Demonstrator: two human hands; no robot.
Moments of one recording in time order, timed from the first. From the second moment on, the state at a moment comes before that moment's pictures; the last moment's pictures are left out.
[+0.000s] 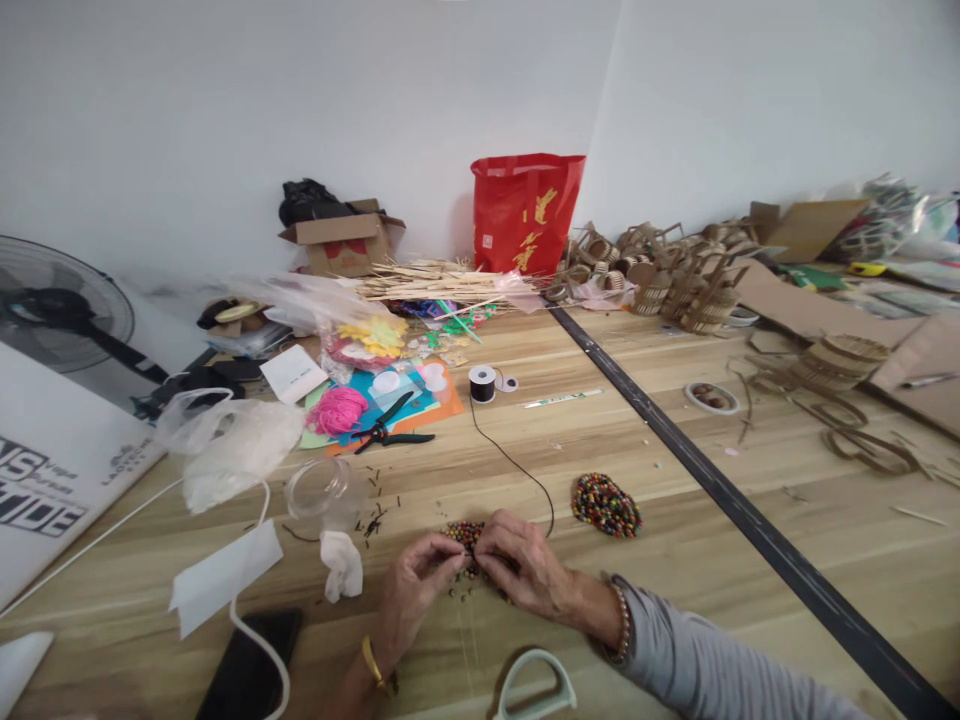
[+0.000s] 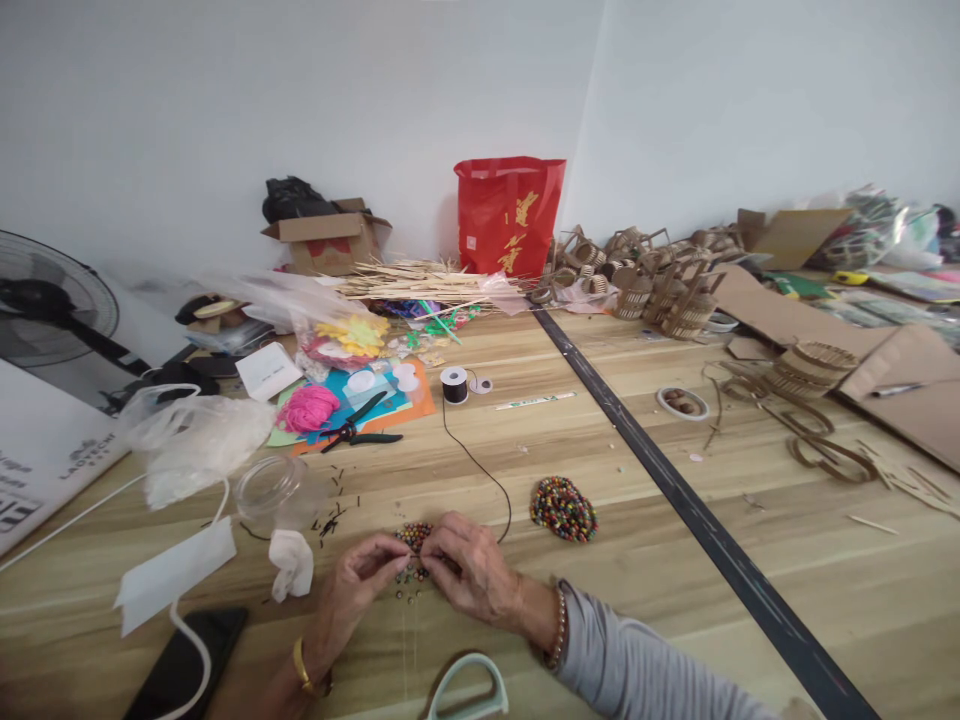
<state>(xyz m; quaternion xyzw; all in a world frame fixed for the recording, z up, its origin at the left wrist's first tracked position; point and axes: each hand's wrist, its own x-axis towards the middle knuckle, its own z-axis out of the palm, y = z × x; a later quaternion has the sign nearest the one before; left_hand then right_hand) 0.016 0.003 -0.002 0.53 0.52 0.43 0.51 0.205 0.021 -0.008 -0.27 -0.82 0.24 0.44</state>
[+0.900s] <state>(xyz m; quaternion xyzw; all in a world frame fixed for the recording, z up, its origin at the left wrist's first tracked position) 0.015 0.002 -0.004 0.53 0.52 0.43 0.51 0.204 0.021 -0.009 -0.28 -0.82 0.24 0.44</state>
